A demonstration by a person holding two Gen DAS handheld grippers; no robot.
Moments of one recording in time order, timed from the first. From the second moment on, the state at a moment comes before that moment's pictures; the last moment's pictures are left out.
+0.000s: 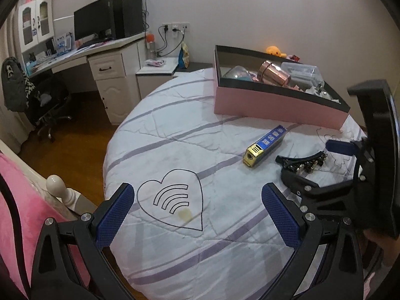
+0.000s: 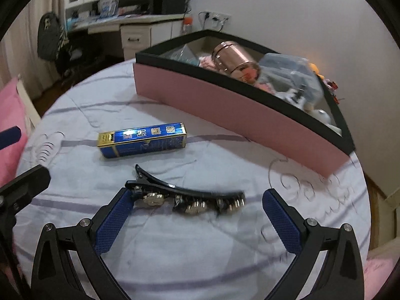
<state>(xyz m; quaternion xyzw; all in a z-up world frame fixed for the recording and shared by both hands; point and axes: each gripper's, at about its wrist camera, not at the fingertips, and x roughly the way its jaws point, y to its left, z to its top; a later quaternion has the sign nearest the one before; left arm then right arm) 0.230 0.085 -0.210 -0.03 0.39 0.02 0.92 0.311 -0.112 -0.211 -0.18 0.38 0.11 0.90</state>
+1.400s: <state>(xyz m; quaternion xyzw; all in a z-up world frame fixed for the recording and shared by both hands) 0.281 -0.007 -0.199 0.01 0.40 -0.08 0.91 0.309 -0.224 -0.191 -0.03 0.36 0.11 0.93</state>
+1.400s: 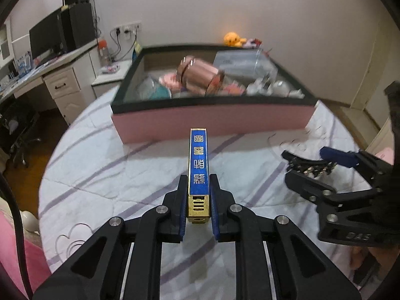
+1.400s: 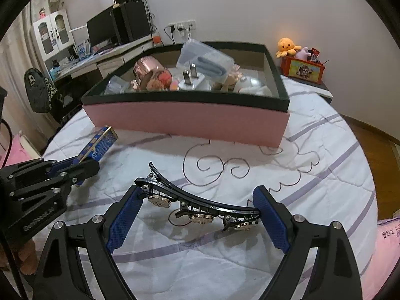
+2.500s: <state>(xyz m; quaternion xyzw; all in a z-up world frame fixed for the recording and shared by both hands) 0.446 -0.021 -0.188 0.04 0.42 -0.10 0.90 0.430 -0.214 -0.140 -0.06 0.33 0.09 0.94</state>
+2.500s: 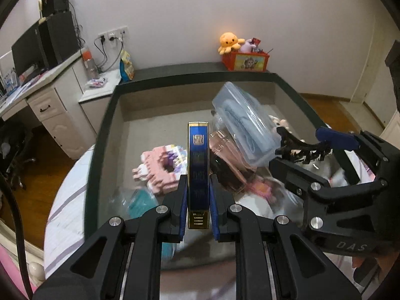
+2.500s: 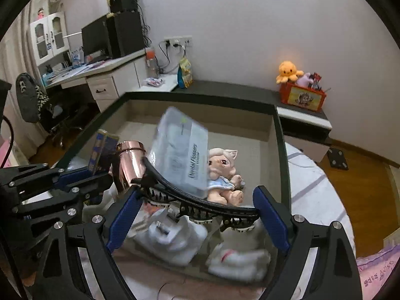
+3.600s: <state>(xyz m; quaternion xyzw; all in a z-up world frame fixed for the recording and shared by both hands) 0.246 0.011 -0.064 0.00 0.19 -0.02 0.98 0.264 -0.209 -0.052 -0.04 0.16 0.06 0.98</state>
